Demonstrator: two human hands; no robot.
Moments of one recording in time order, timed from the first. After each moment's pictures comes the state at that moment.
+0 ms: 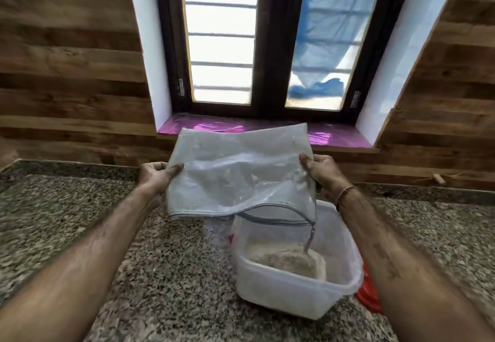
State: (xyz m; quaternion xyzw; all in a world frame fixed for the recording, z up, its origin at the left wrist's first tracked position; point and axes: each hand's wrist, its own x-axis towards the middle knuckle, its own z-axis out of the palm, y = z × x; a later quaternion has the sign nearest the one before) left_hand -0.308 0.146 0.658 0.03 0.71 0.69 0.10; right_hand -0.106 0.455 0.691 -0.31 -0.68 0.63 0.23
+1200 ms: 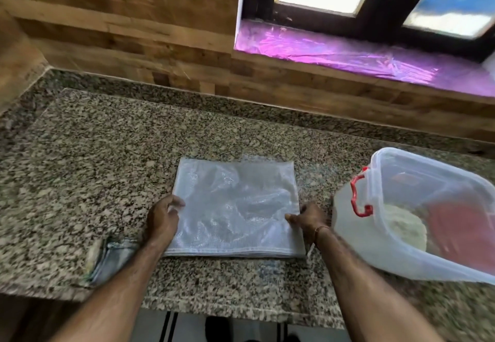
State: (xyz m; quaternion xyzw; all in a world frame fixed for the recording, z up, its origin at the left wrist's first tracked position) left_hand -0.388 -0.098 0.398 0.01 0.90 0.42 0.13; right_hand -0.226 0.232 0.407 -0.50 -0.77 0.38 -0.11
